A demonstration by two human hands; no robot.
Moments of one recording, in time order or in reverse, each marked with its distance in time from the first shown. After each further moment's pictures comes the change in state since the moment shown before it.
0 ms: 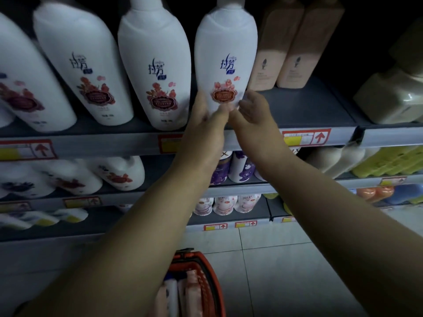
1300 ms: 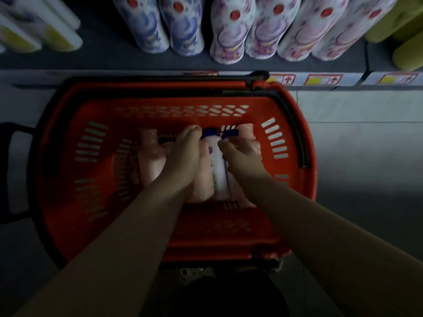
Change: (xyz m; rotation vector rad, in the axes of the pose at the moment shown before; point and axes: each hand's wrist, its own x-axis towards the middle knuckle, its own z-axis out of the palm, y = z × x) left_hand -0.238 -0.389 -0.190 0.028 0.380 -0.778; right_hand -0.266 0.369 0.220 -0.065 -0.194 0.838
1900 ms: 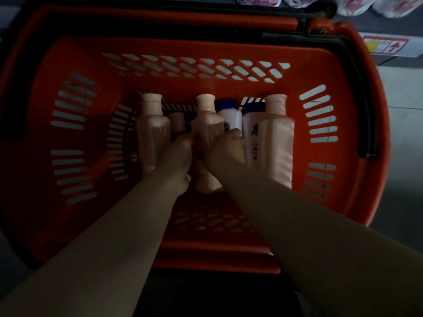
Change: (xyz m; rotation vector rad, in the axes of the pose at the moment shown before) left_hand 0.052 -0.086 -0.037 -0.031 -0.018 -0.365; right_hand 0.075 0.069 0.086 -0.429 0.079 0.101
